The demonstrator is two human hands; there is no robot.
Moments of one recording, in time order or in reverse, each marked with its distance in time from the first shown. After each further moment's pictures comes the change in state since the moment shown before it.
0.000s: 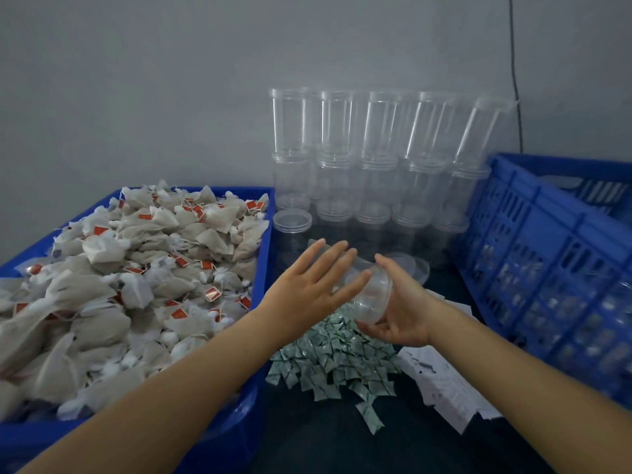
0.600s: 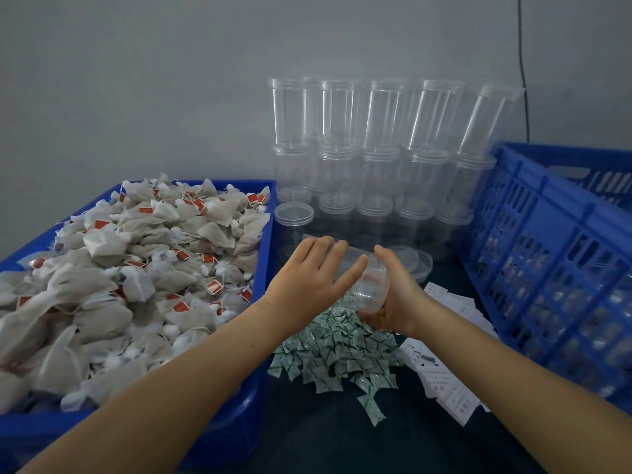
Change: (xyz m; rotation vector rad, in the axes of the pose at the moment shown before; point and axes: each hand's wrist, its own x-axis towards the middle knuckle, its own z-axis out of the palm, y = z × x) left_hand 0.004 0.000 0.004 -0.011 0.107 -0.046; right_hand 0.007 0.004 0.017 0.032 0.125 -0.163
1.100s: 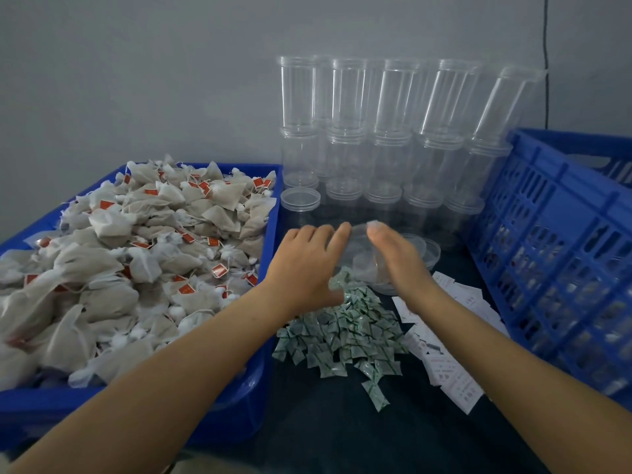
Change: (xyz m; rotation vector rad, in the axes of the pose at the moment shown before) left_hand 0.000 -0.001 0.000 -0.334 -0.482 -0.350; right_hand 0.007 0.000 -0.001 -0.525 0.043 -0.701
